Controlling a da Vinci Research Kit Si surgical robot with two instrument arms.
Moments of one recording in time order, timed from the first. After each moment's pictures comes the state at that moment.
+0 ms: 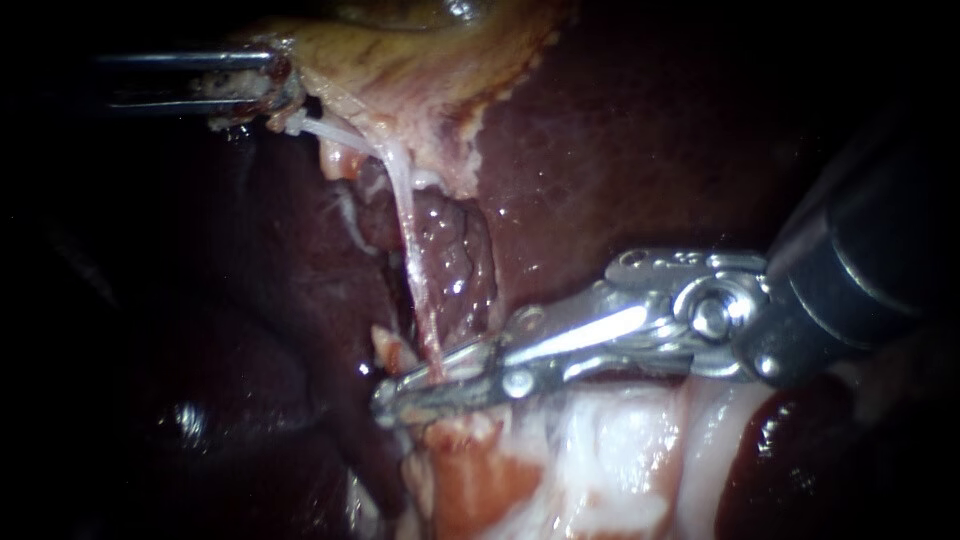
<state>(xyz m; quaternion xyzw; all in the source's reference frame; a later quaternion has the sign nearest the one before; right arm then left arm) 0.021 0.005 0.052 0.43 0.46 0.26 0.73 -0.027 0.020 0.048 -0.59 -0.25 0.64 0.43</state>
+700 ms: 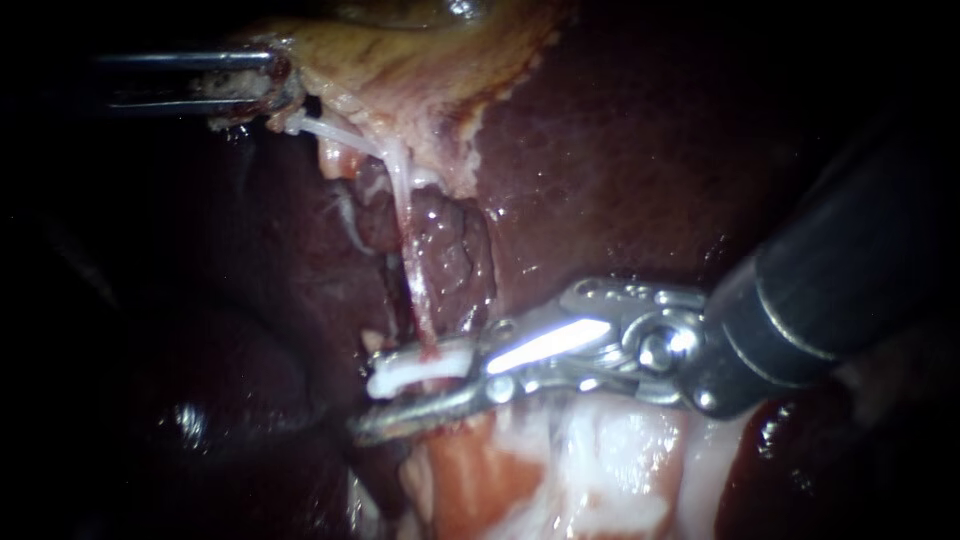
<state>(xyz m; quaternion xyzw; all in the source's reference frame) 0.023 0.002 0.057 0.38 0.50 0.27 0.73 -0.027 0.020 0.048 -0.59 -0.25 0.64 0.43</state>
